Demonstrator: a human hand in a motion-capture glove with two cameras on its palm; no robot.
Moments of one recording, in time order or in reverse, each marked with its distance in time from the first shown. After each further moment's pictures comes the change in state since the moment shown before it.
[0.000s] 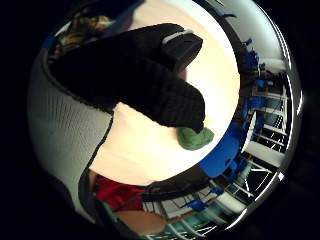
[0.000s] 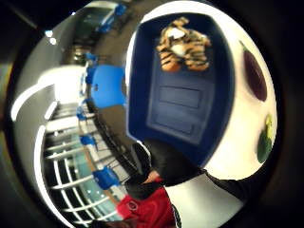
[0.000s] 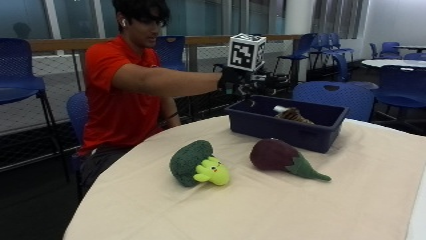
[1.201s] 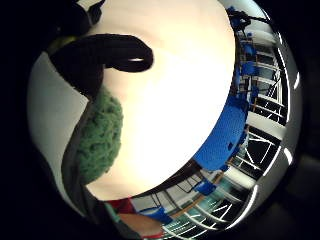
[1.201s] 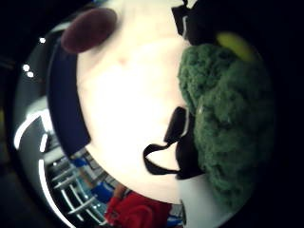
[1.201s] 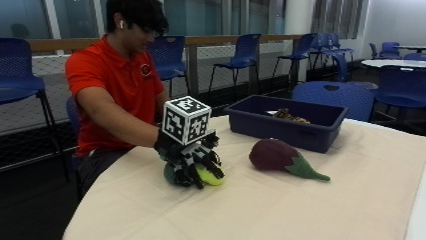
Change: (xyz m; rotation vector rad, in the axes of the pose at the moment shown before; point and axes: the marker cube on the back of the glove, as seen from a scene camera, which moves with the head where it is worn) arm 0.246 0.071 0.133 -0.070 0.080 0.272
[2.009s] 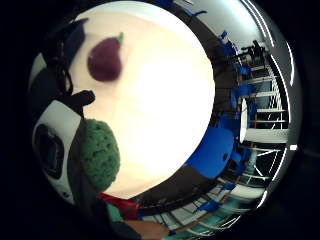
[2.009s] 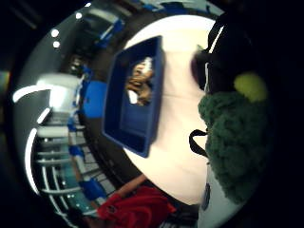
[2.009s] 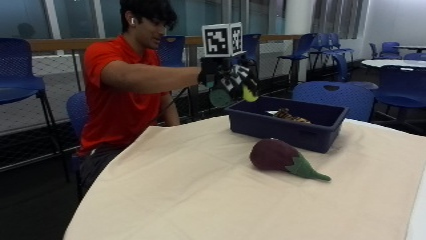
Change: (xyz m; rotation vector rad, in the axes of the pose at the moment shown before) arm -0.170 0.030 -0.181 0.290 -0.049 -0.243
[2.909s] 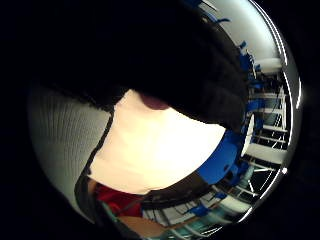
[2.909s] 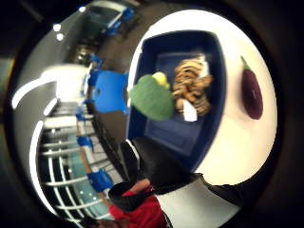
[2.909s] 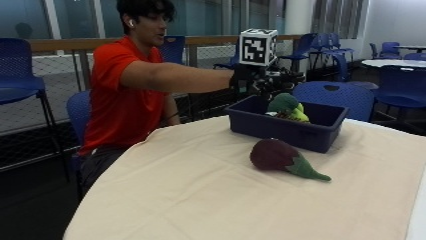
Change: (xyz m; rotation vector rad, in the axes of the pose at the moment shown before) arm -0.054 -0.078 0.023 -0.123 -0.059 -0.004
